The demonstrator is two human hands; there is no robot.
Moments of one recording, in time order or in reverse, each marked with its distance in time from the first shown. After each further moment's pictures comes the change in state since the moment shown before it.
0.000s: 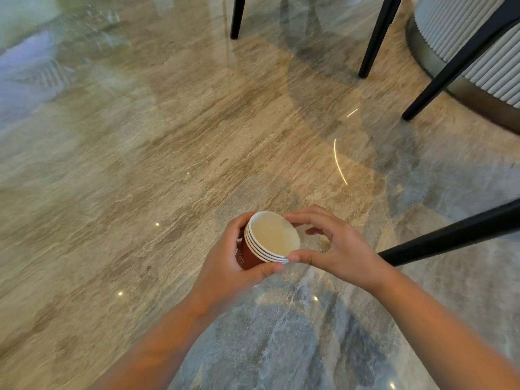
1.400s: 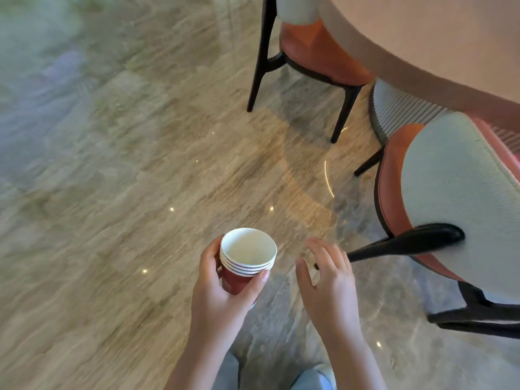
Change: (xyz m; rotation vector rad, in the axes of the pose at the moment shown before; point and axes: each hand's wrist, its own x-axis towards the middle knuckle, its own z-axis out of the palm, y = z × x) left_hand -0.110 0.497 -0.157 -0.147 0.369 -0.166; right_hand -0.080 -0.475 -0.141 -0.394 0.562 0.221
